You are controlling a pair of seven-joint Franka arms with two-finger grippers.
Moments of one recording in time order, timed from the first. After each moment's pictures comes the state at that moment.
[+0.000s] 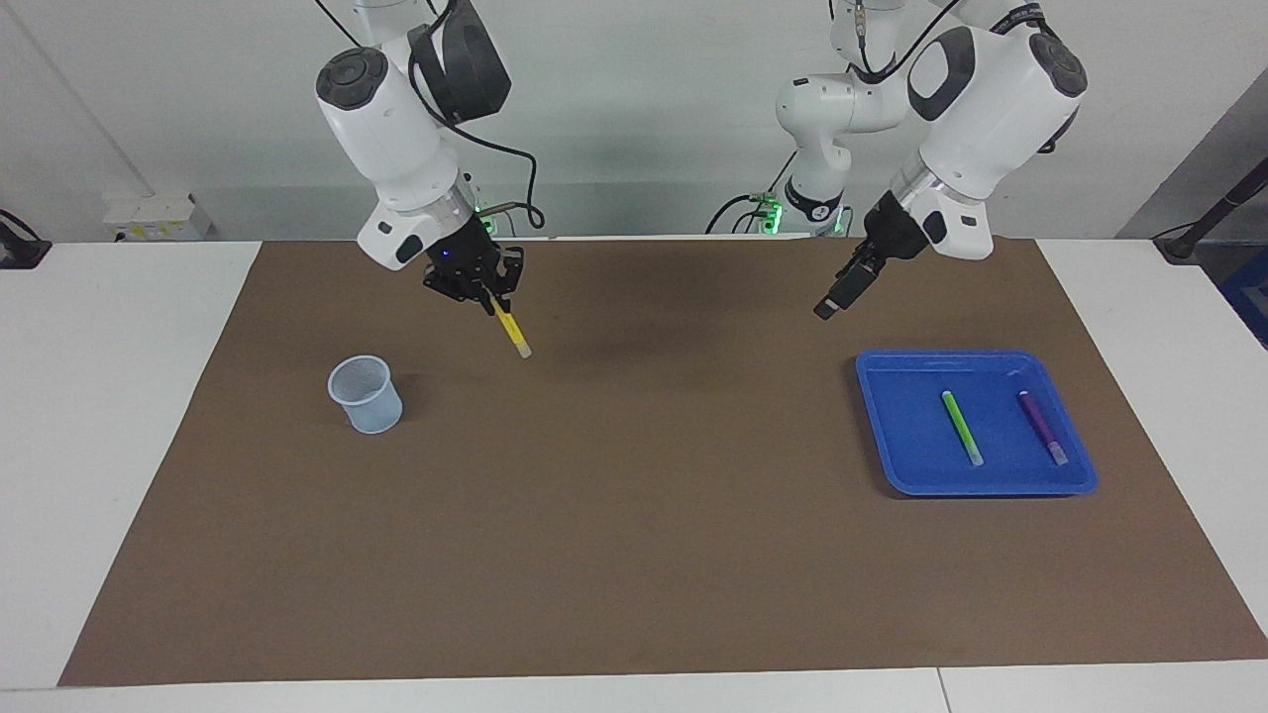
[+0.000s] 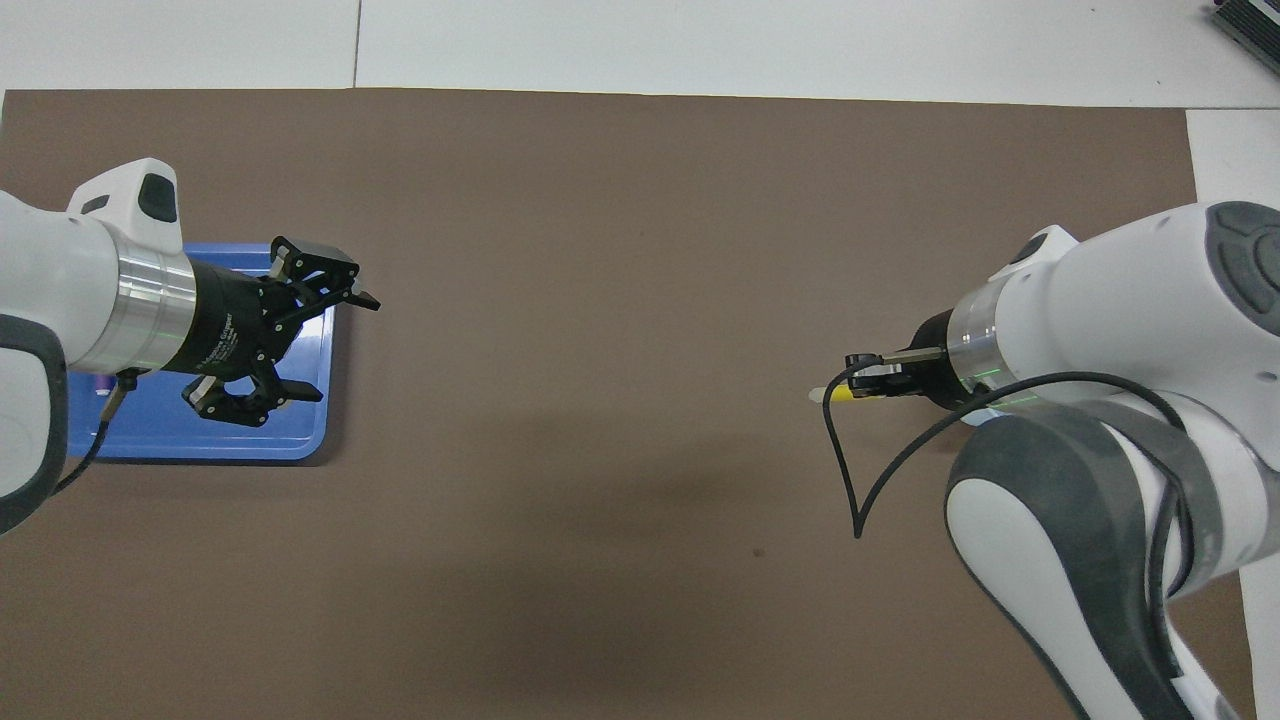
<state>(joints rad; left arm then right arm) 0.00 -0.07 -0.20 -1.84 -0.38 1.83 -0.99 0.30 -0.05 -0.05 -1.89 0.15 1.84 0.18</state>
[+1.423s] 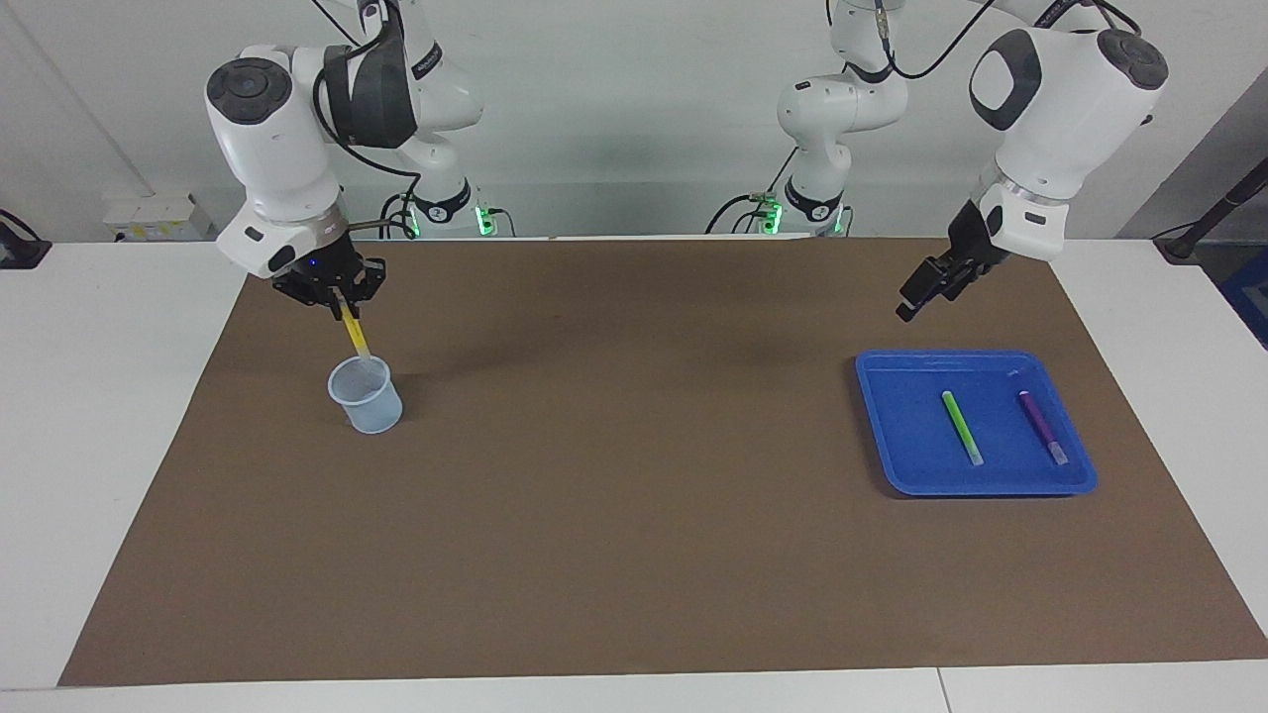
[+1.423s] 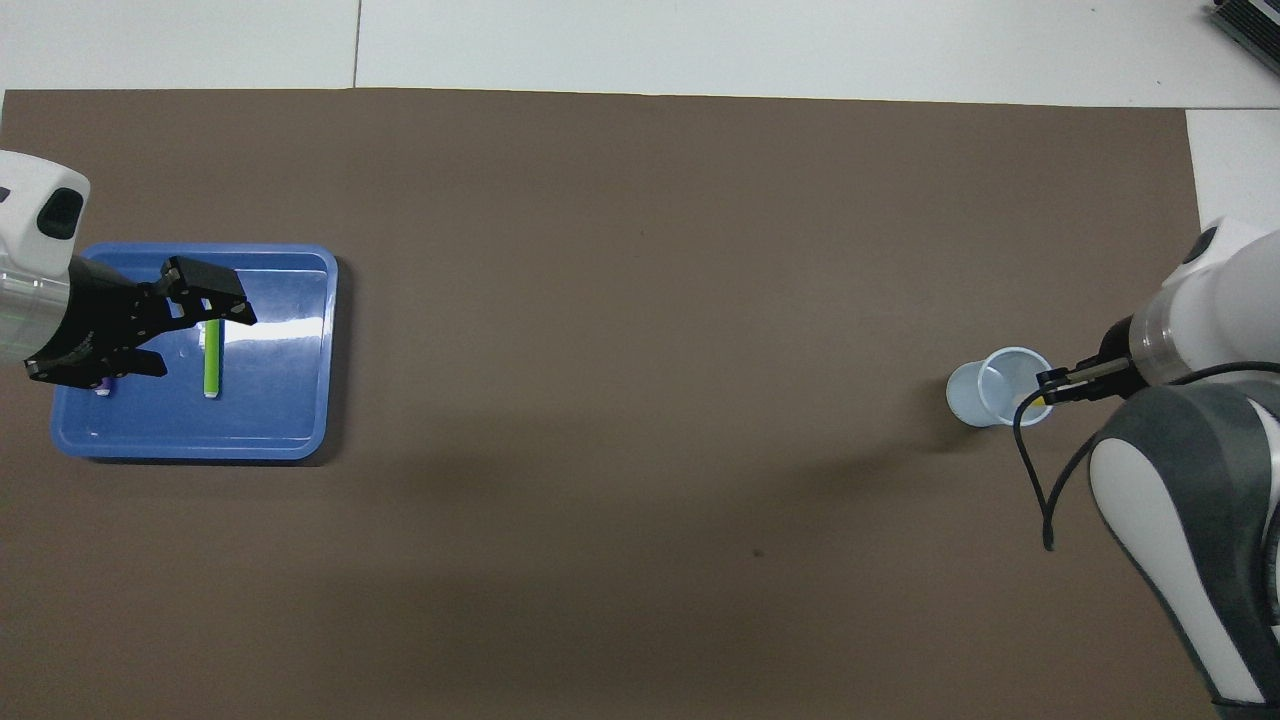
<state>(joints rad) 0.13 -0.05 -0.19 -1.83 -0.13 1.80 -0.40 0.10 -0.09 -0.05 -1.94 -0.13 1.79 -0.10</state>
